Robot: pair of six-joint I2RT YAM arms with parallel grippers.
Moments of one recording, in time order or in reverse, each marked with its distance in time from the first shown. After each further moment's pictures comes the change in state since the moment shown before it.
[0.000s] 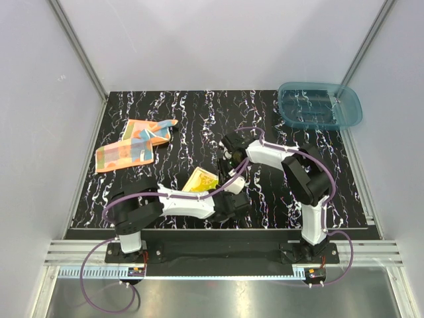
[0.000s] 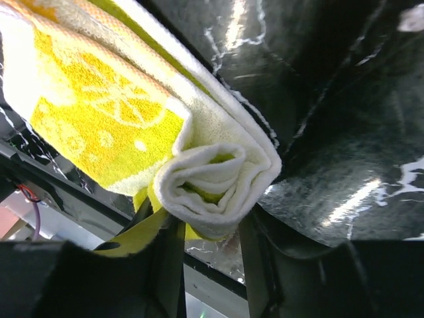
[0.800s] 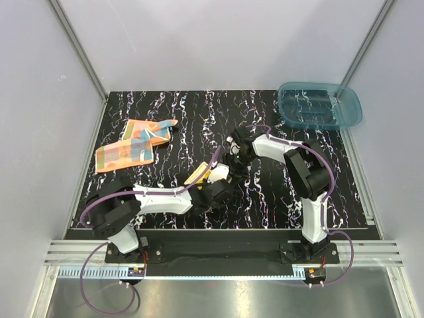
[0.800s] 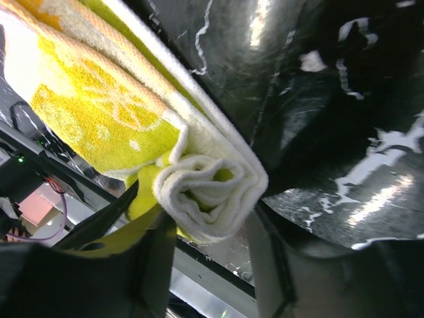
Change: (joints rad) left arm 0.140 -0.183 -0.222 0.308 0.176 0.027; right arm -0.106 0.047 0.026 -0.027 -0.102 -0.043
